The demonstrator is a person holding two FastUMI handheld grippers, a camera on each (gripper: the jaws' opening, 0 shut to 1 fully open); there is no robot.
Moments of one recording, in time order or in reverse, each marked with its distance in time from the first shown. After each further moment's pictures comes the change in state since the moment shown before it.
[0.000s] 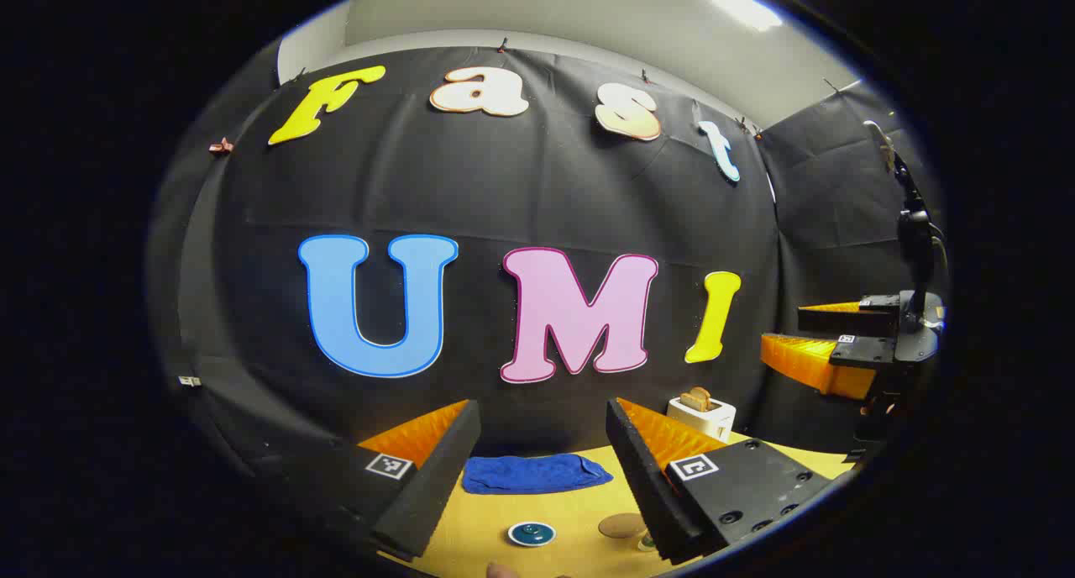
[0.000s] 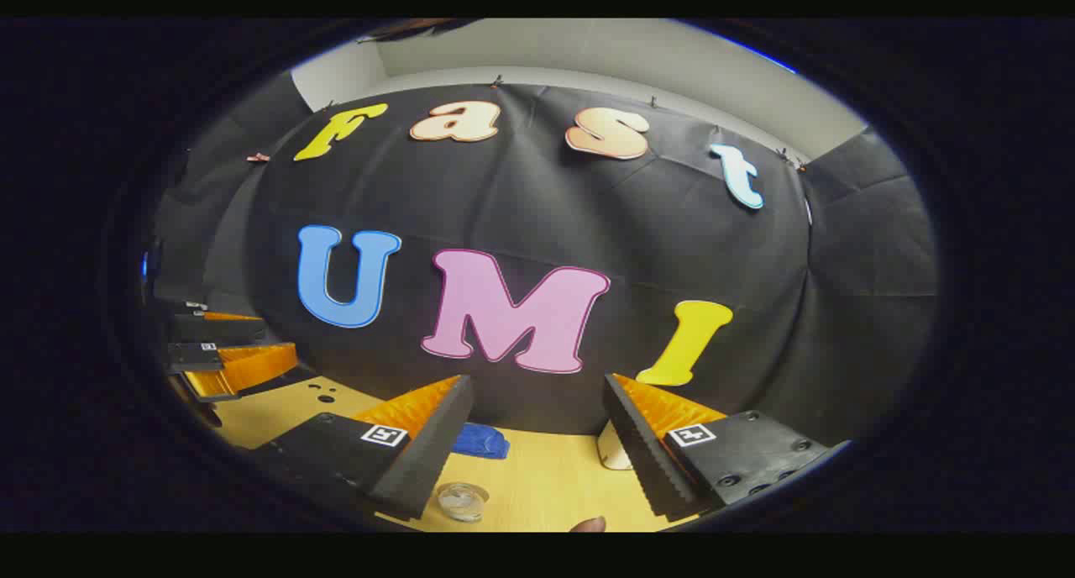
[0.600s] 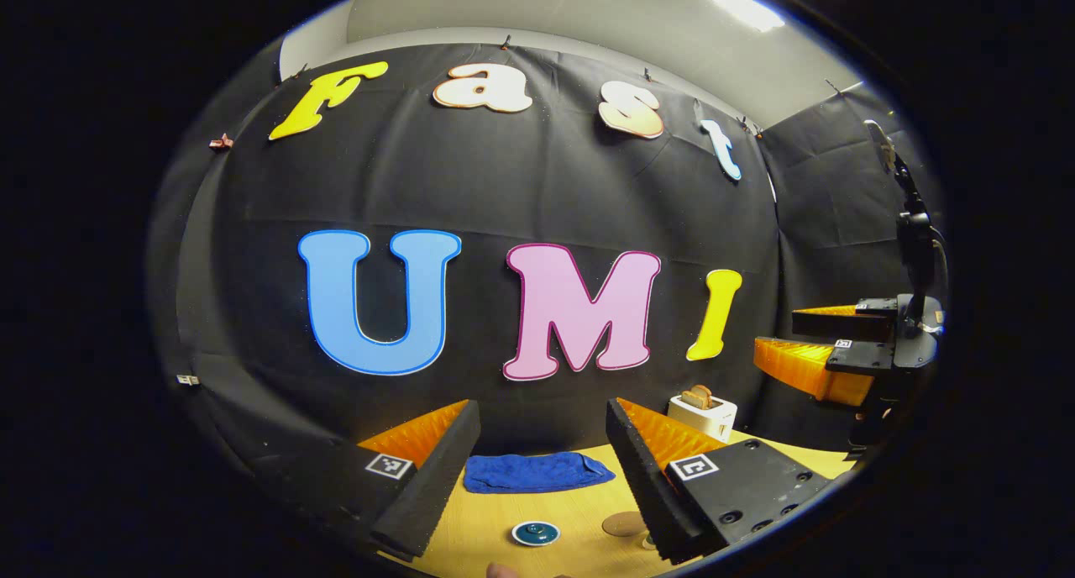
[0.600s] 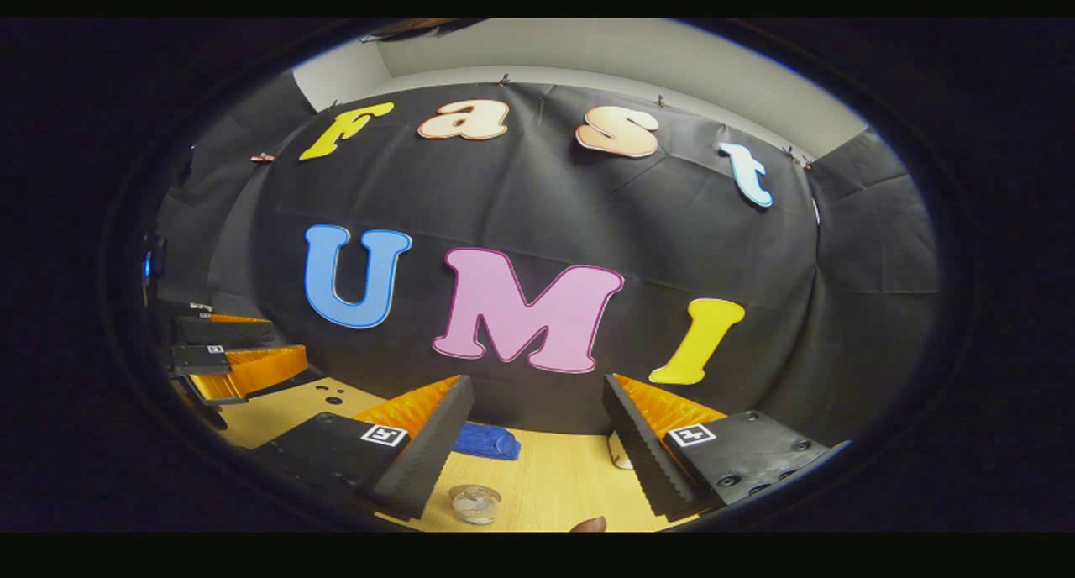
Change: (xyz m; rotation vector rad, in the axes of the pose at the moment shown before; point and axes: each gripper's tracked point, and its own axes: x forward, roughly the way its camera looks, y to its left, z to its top) left arm 0.004 0.010 -0.007 -0.008 0.011 0.000; right arm 0.007 0.017 -0.004 0.009 0.001 0.017
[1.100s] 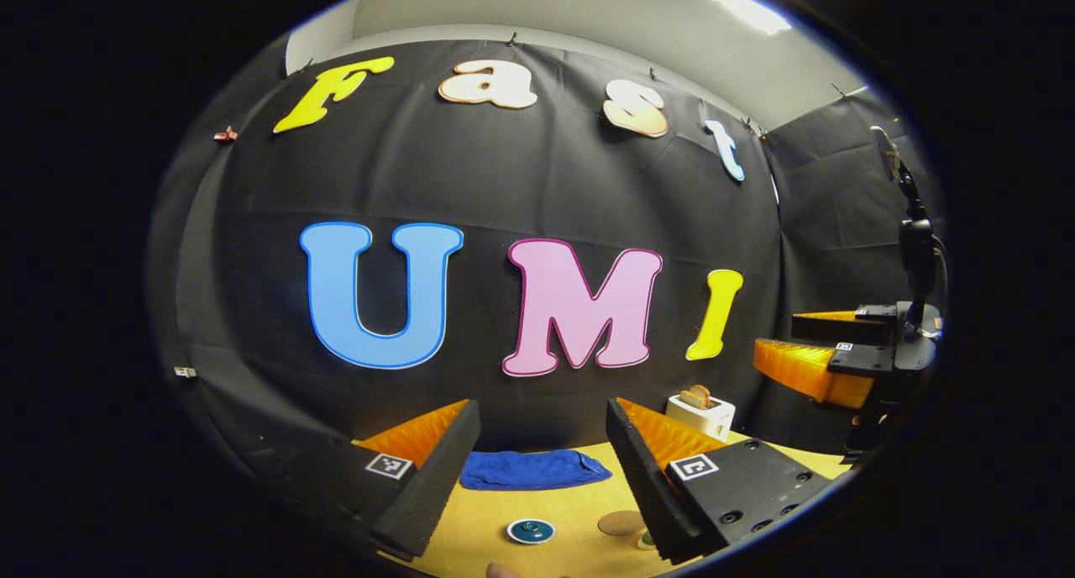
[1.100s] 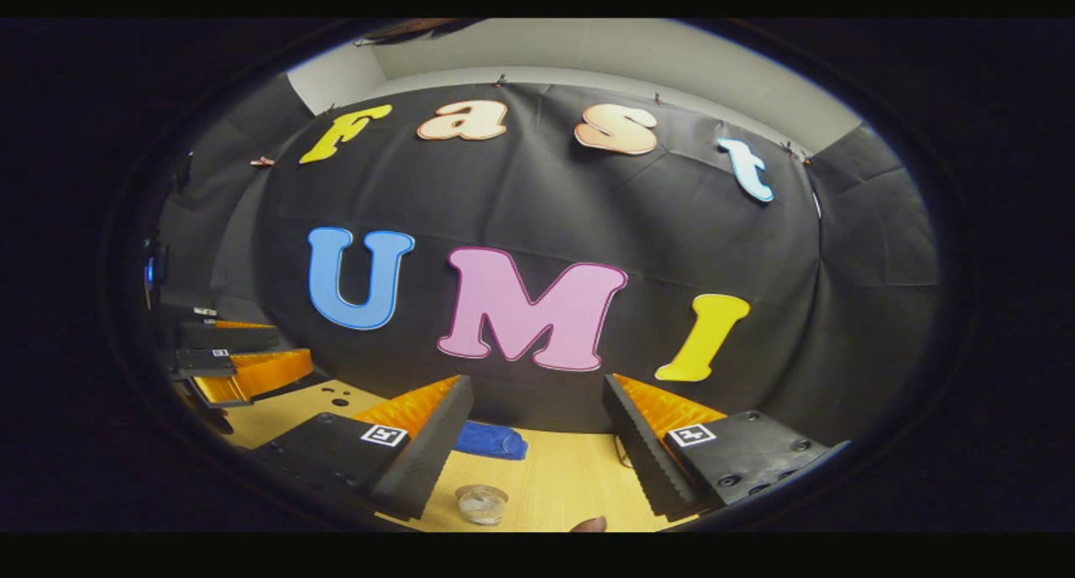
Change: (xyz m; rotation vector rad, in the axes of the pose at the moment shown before) left arm 0.000 -0.001 -0.013 -0.021 0.006 0.007; right arm -0.002 0.004 -0.009 0.021 -0.001 0.021
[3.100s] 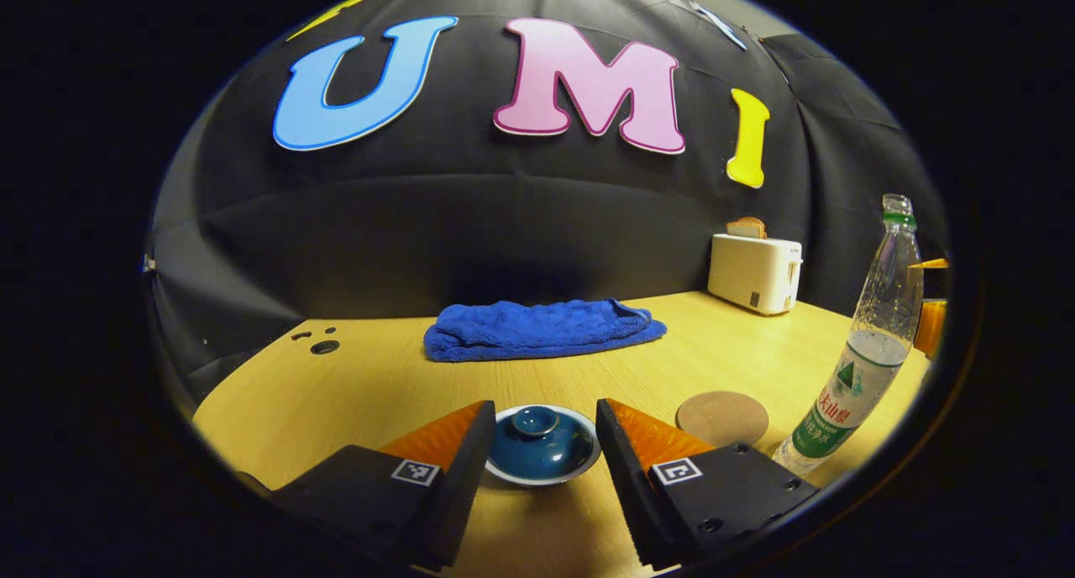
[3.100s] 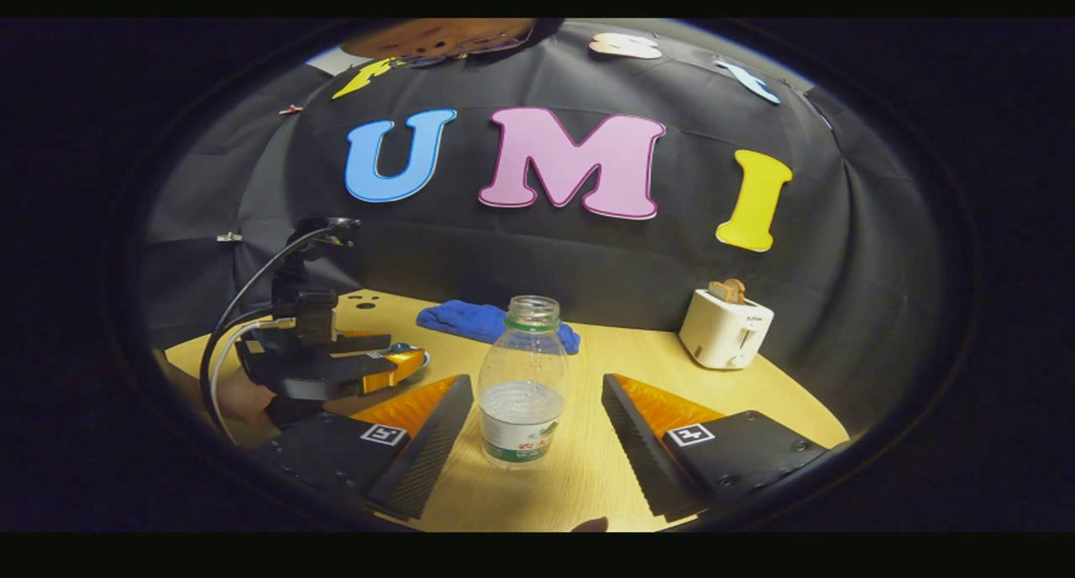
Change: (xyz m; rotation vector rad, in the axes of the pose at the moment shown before) left arm 0.106 0.007 -0.370 0.053 0.341 0.012; right arm -0.026 0.058 -0.296 0.066 0.279 0.121
